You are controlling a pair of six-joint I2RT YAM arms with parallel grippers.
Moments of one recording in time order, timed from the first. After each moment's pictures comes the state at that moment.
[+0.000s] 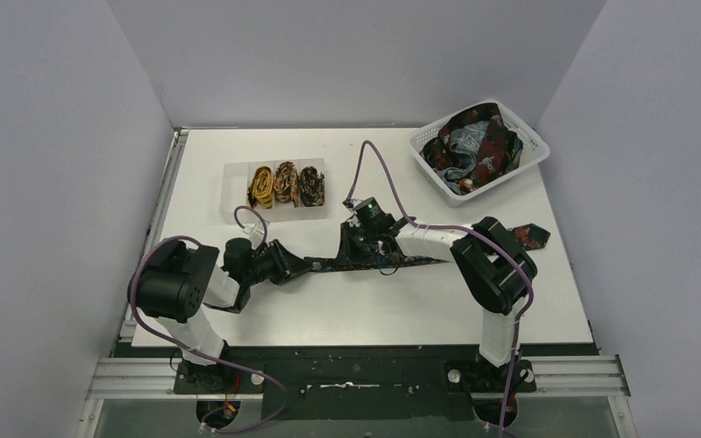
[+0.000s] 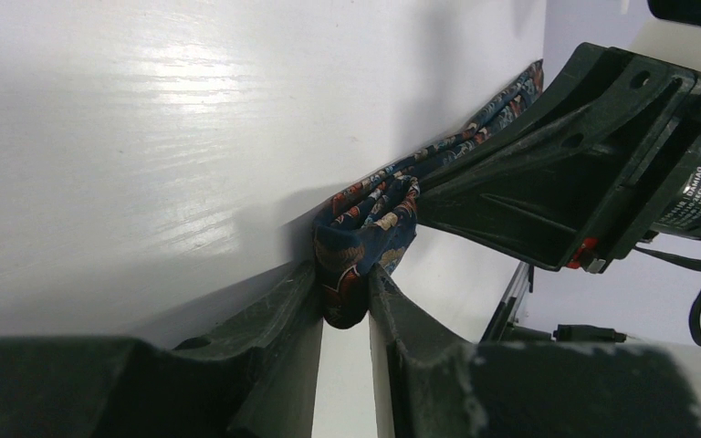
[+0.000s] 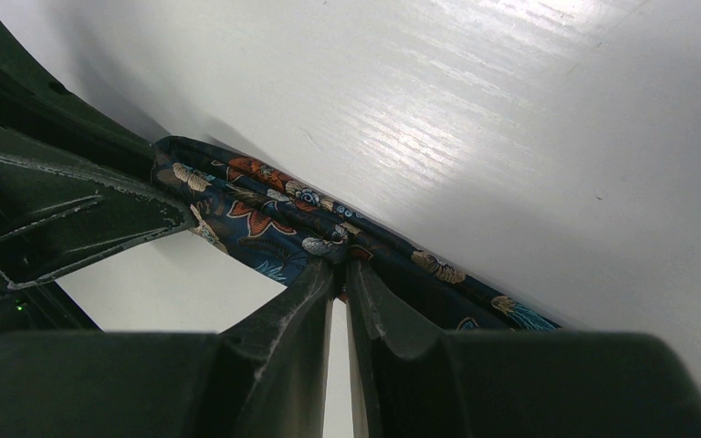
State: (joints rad) left arm -0.23 1.72 0.25 0.97 0.60 -0.93; right arm 0.73 1.89 1.09 -0.10 -0.29 0.56
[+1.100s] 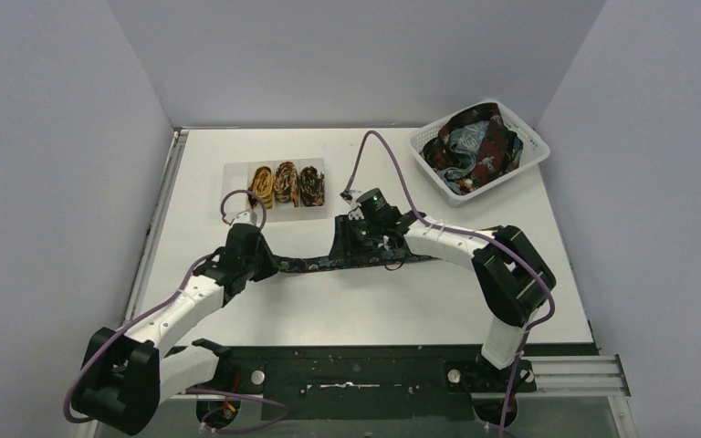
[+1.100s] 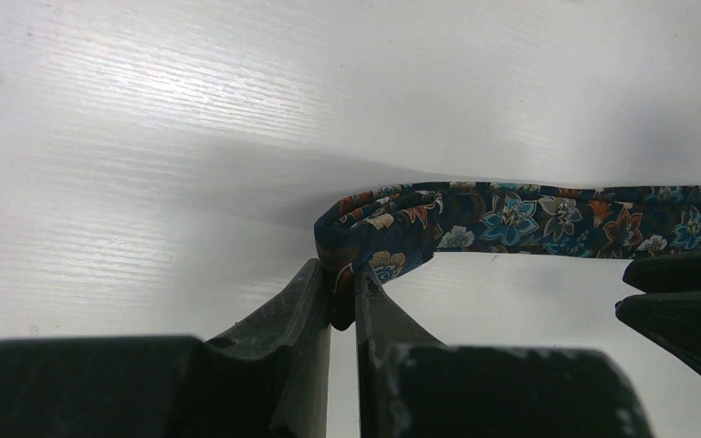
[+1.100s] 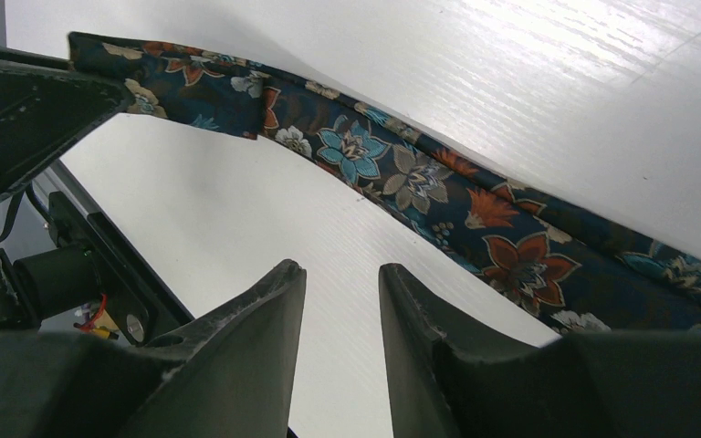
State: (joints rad) left arm -0.39 1.10 0.57 -0.30 -0.14 -0.68; right arm 0.72 1.77 1.12 -0.17 -0.37 0.52
